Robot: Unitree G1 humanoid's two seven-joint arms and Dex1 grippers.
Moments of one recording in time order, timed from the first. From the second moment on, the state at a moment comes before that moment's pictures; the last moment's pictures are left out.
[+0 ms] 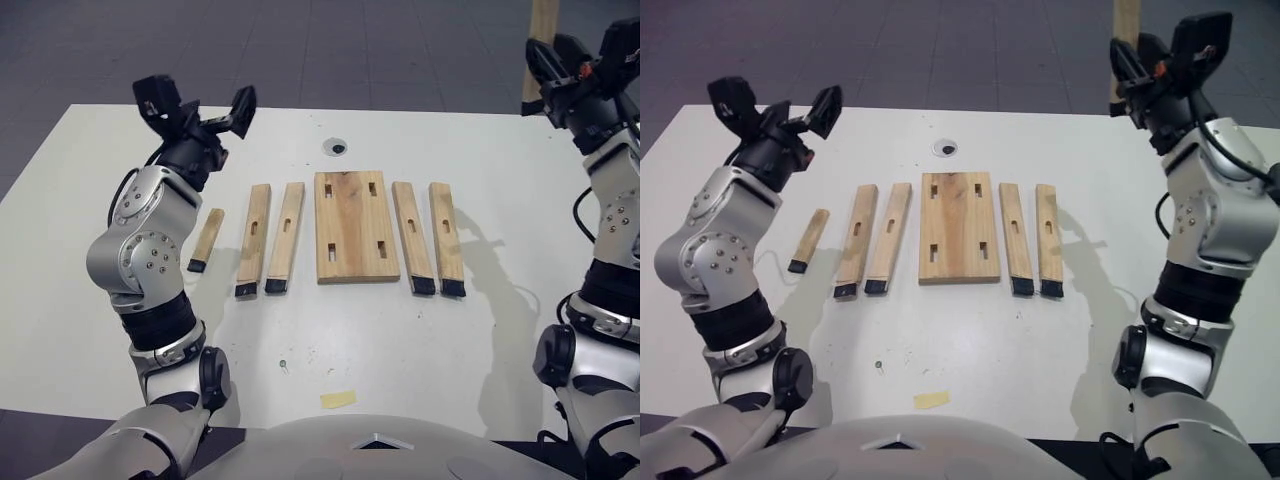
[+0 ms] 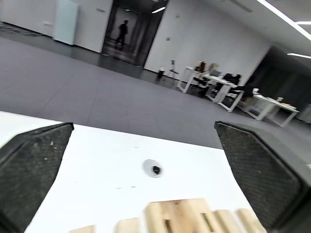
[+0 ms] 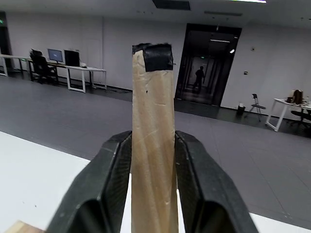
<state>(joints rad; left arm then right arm) -0.50 0.14 0.33 -0.41 -0.63 0.92 -0.09 -0.60 -0.49 -0.31 -0.10 0.35 0.57 0.43</state>
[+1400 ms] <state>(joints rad) -0.61 0.05 0.22 -0.27 -1.30 1.05 0.11 -0.35 -0.35 0.08 -0.38 0.35 0.38 0.58</state>
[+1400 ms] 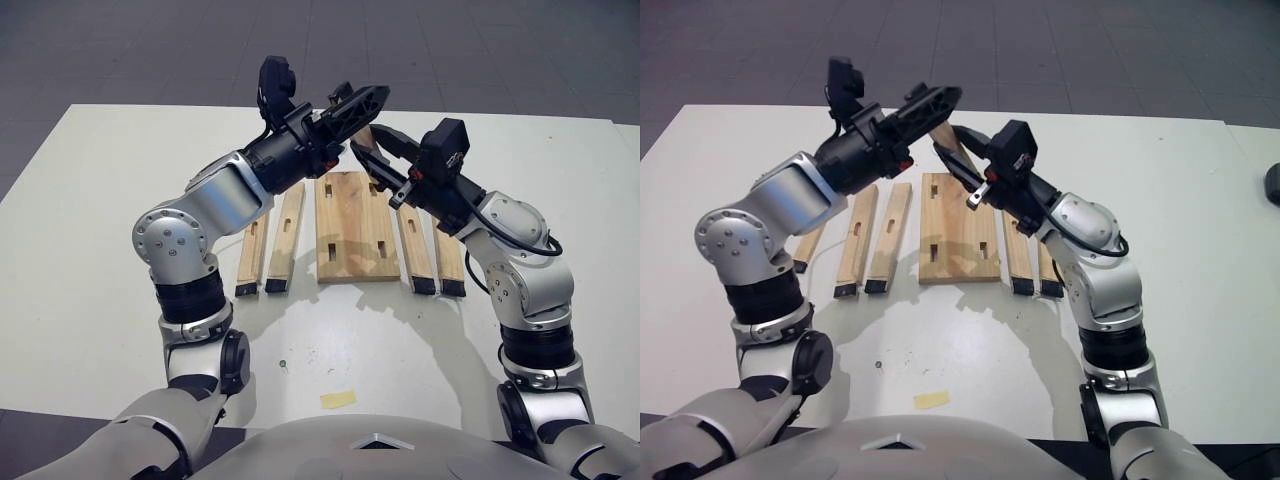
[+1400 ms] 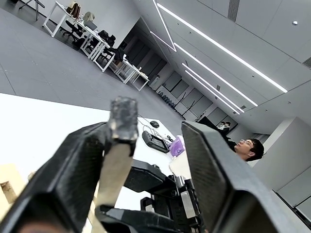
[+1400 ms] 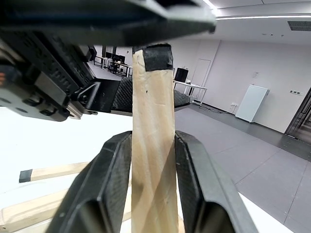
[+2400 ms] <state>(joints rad) -0.55 0.13 0.11 -0.31 -1.11 0.89 0.03 -0.42 -0.36 0.17 -0.20 0.16 0.32 0.54</state>
